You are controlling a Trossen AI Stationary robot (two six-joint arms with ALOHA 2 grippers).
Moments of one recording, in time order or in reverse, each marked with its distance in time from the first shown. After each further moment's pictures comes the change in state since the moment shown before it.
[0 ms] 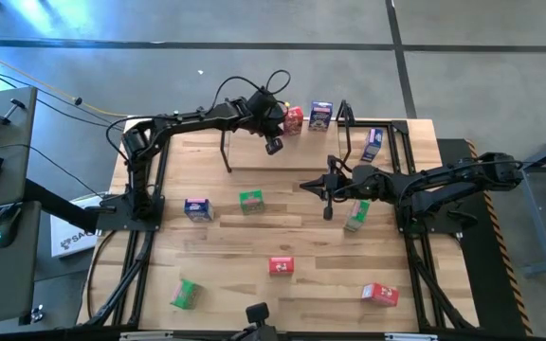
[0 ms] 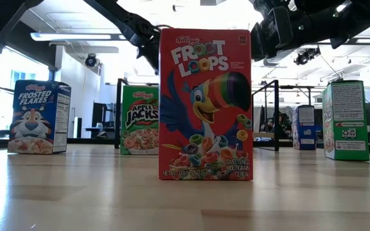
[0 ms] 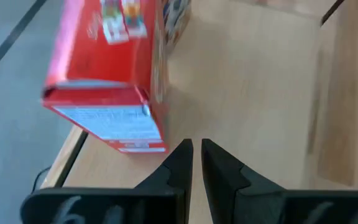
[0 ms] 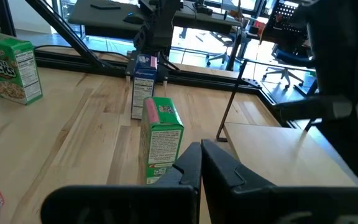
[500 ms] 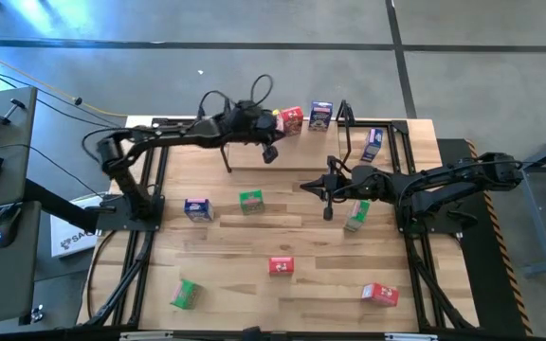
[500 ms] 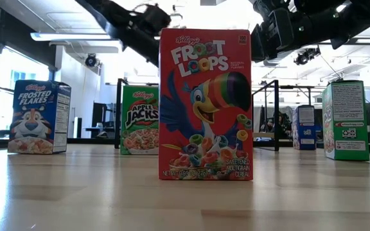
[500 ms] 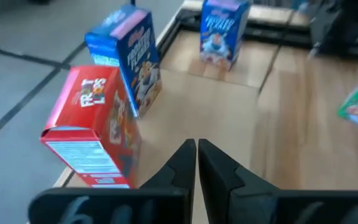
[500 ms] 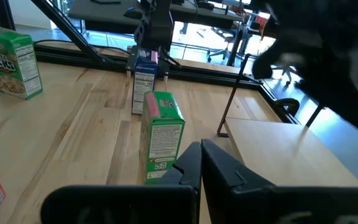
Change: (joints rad) left arm -0.093 -0.247 -0.338 0.414 -0.021 -0.089; right arm 0.000 0.001 0.000 -0.018 0.000 0.001
